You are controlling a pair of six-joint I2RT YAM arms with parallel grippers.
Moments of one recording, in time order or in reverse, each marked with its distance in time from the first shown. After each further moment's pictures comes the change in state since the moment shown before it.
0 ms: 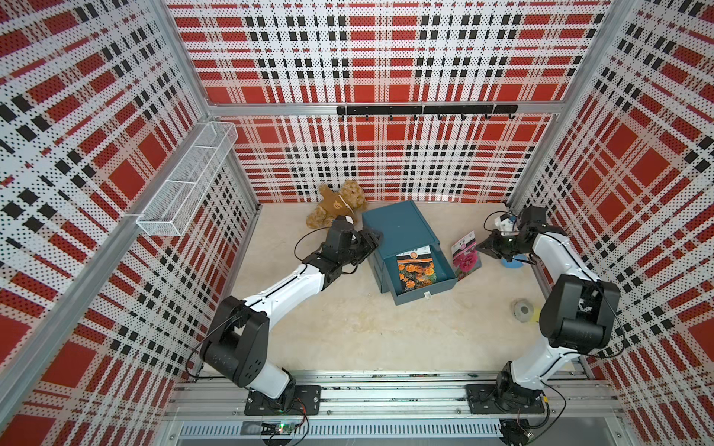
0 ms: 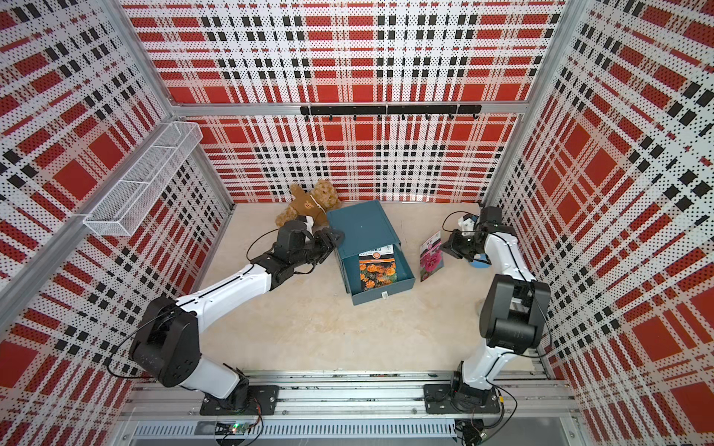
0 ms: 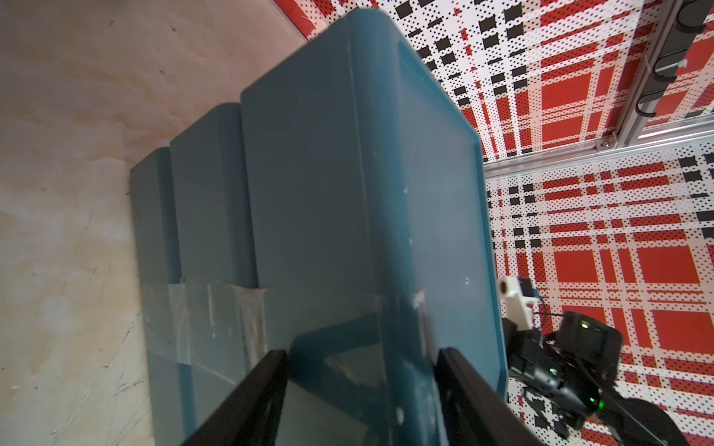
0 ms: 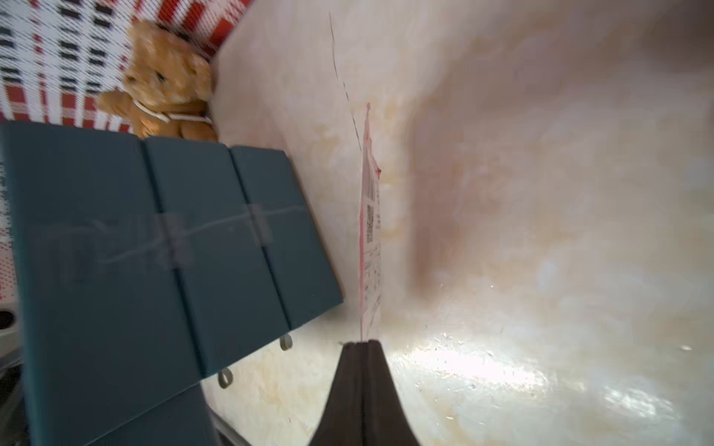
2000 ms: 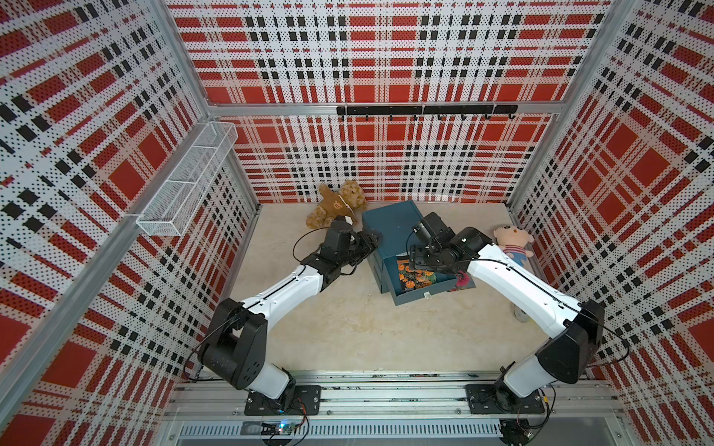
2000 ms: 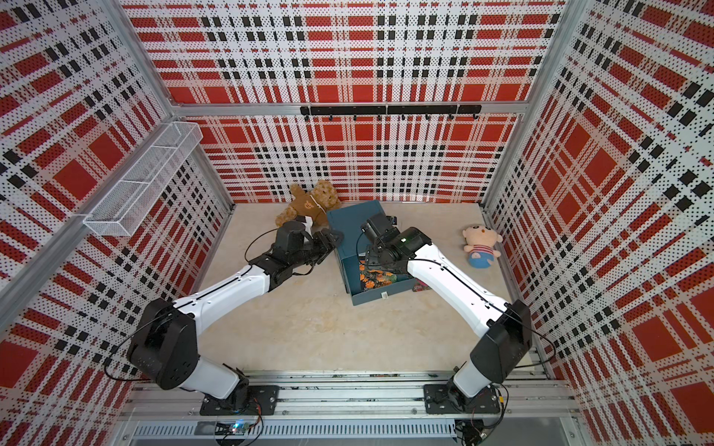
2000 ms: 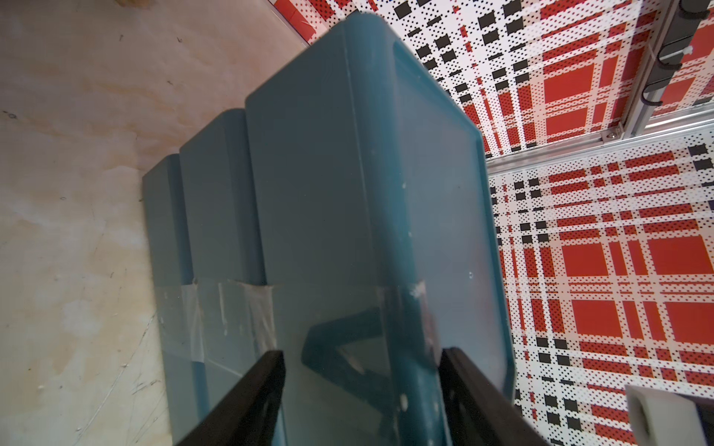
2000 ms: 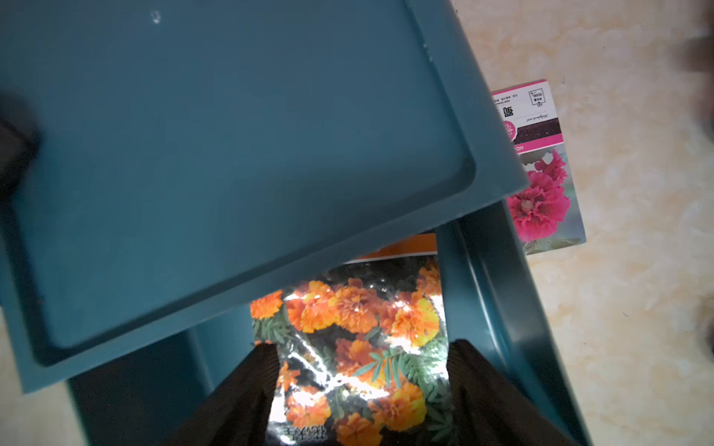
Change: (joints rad) left arm 0.002 -0.019 -0.018 -0.004 -0.002 0.038; right arm 0.899 -0.187 0.174 -0.247 0.893 0.521
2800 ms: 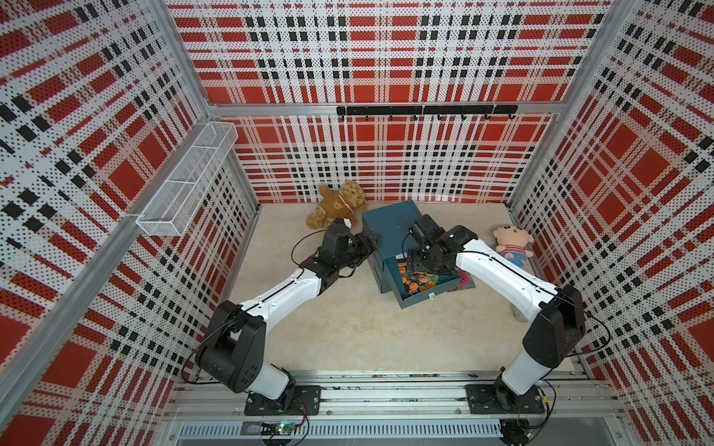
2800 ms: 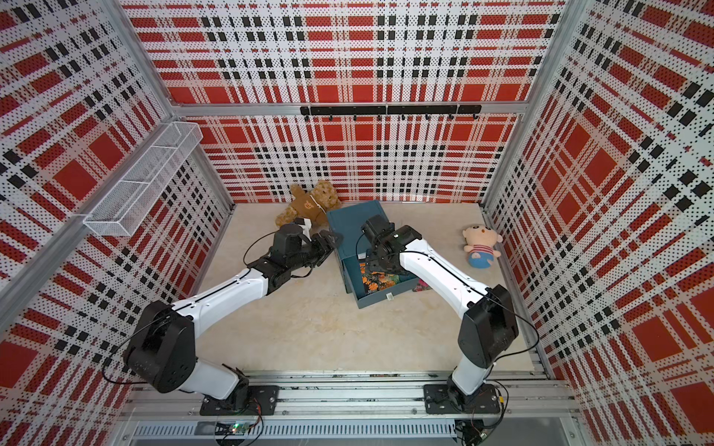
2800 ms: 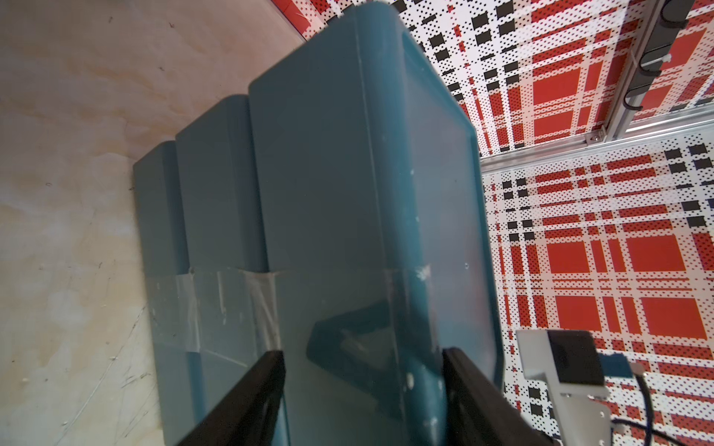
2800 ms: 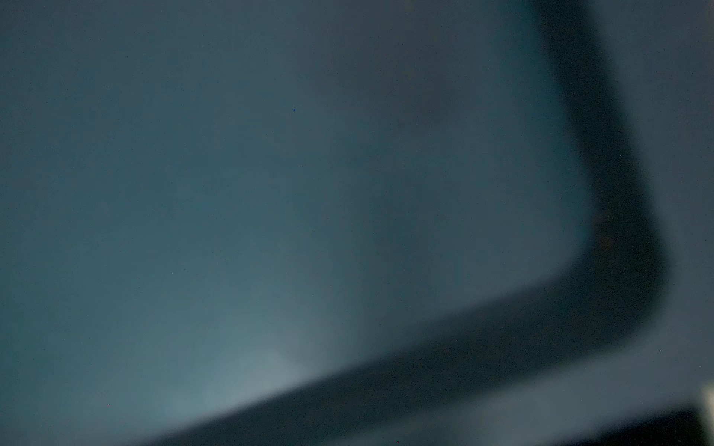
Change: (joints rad) left arm 0.011 -0.018 -0.041 0.047 0.025 -0.031; right arm -0.063 0.096 -0.020 0.011 -0.063 -0.056
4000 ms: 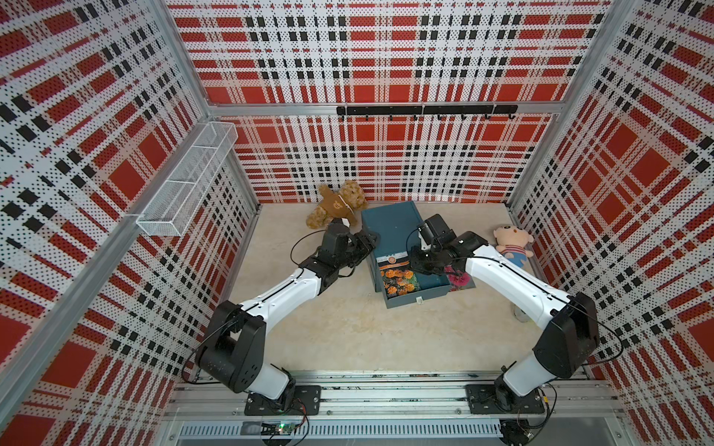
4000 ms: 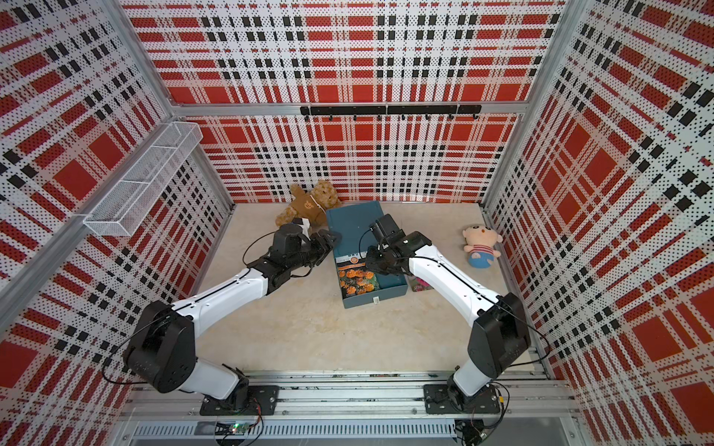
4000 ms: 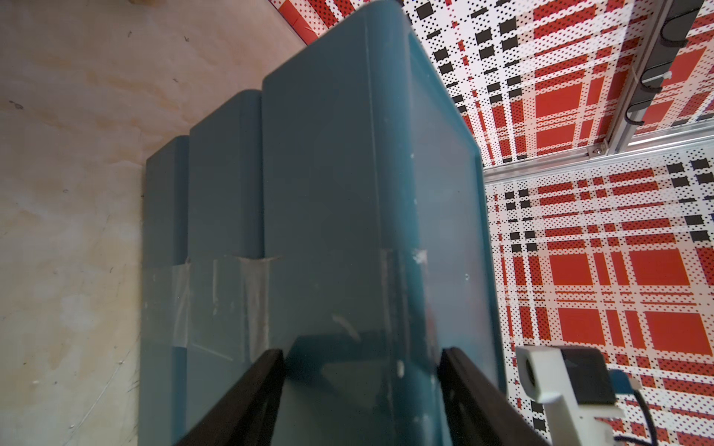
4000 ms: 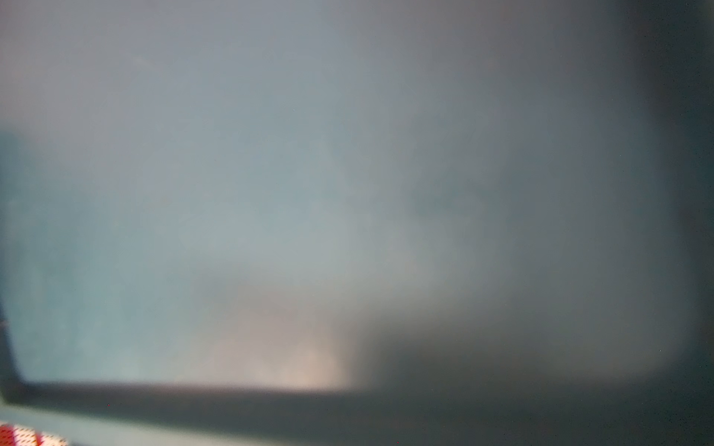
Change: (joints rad) left arm -0.005 0.000 0.000 0.000 -0.024 -0.011; right arm -0.023 -0.092 -0.118 0.210 -0.280 0.072
